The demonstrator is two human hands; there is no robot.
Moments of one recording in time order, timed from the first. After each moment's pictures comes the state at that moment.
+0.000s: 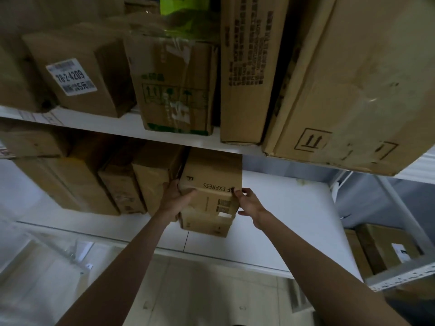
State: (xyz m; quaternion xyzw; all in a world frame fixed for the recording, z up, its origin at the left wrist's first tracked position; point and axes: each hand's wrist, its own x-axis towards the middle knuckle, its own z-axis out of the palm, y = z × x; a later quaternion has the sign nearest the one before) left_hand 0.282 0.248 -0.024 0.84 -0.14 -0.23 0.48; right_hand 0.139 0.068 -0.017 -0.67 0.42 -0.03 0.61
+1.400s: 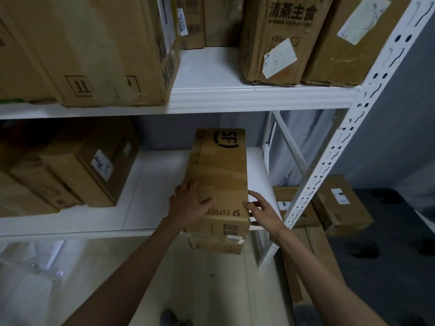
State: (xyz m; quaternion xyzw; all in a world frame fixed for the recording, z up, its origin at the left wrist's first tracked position) left_hand -0.030 0.103 -0.010 0.89 -0.39 -0.17 0.16; right_hand -0.219 -0.036 -0.038 -0.66 0.42 -0.11 0.61
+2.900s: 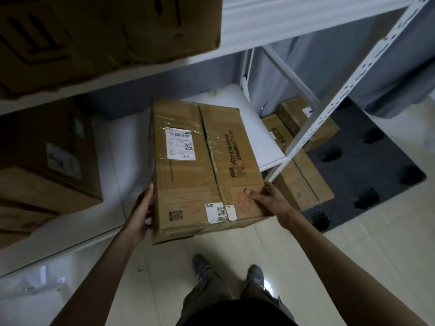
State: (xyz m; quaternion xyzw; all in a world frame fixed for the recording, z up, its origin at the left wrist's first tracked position) left_hand 0.139 0.220 -0.091 0.71 -0.12 -0.54 0.44; right_hand -0.177 0.064 -0.114 -0.47 0.59 -0.14 0.64
